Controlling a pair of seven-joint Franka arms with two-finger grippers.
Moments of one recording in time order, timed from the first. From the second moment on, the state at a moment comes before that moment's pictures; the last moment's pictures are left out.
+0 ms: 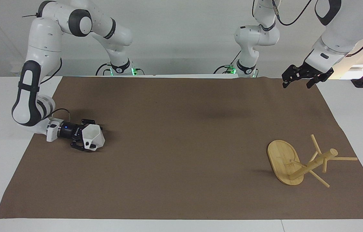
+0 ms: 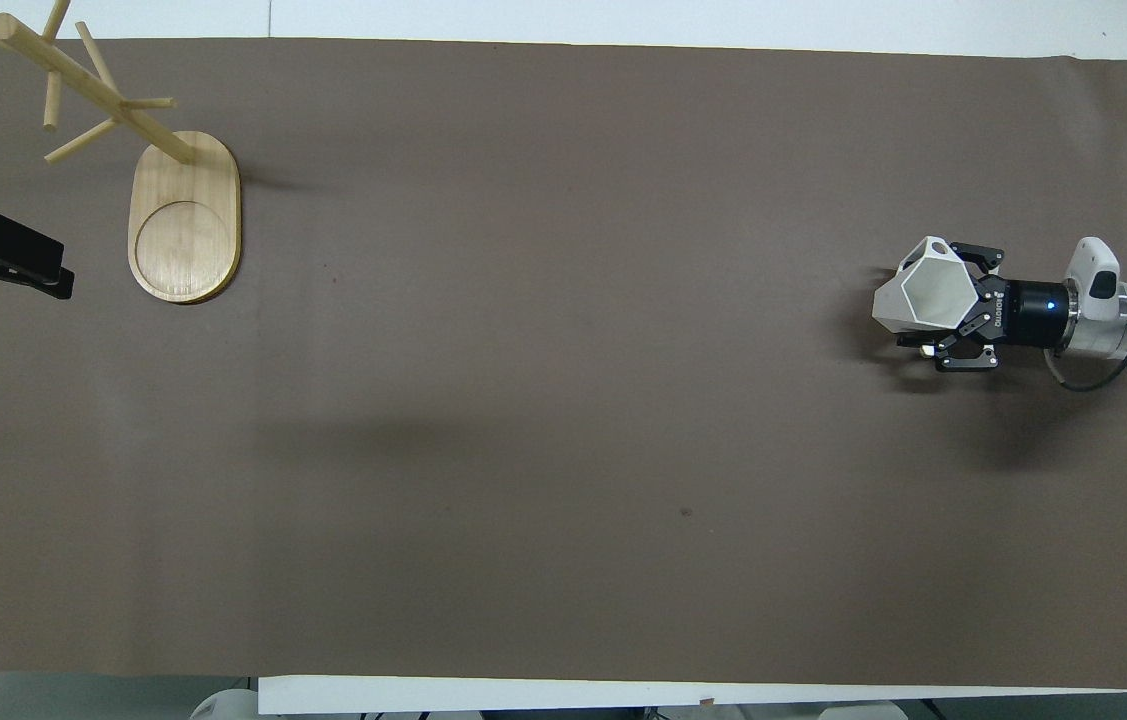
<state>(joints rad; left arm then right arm) -0.18 0.03 0.03 -1.49 -0.02 1.40 -0.03 -0.36 0.59 -0.11 -1.91 1.22 1.55 -2.47</state>
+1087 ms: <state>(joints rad) -0.18 0.03 0.03 -1.49 -0.02 1.40 -0.03 -0.01 0.50 -0.08 -1.91 1.43 1.63 -2.34</state>
